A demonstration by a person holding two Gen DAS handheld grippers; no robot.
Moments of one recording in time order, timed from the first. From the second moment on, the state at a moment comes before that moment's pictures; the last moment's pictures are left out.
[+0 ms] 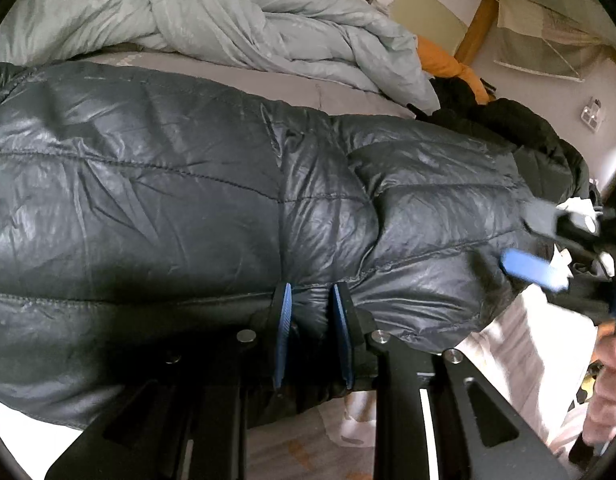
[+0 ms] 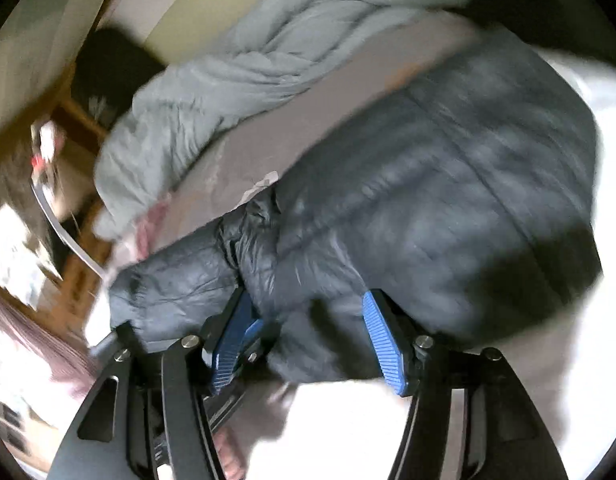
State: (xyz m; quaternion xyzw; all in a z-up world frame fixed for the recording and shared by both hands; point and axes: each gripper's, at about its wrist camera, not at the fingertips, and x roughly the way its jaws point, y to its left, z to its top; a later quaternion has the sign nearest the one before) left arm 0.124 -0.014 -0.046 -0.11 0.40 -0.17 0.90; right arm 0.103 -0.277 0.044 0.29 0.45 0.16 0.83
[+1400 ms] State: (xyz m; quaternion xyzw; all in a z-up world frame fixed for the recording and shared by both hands) left arm 0.072 0.086 0.057 -0.04 0.30 -0.01 0.95; right arm 0.099 -0.291 0.046 0.13 0.34 -0.01 0.93
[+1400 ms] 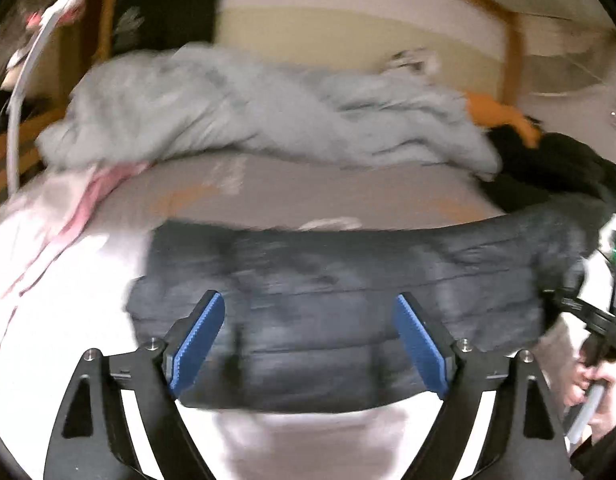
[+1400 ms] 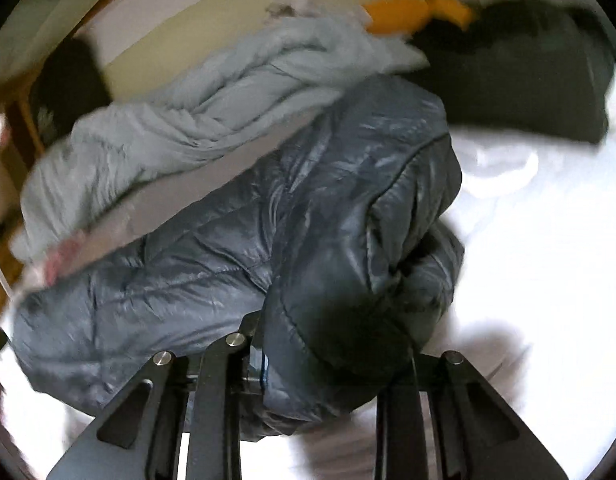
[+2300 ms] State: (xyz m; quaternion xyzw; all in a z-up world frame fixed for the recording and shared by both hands) left arm 0.083 0.091 0.014 -0.11 0.41 -0.19 0.89; right arm 0.048 -0.268 0.162 0.05 0.24 -0.01 0.97
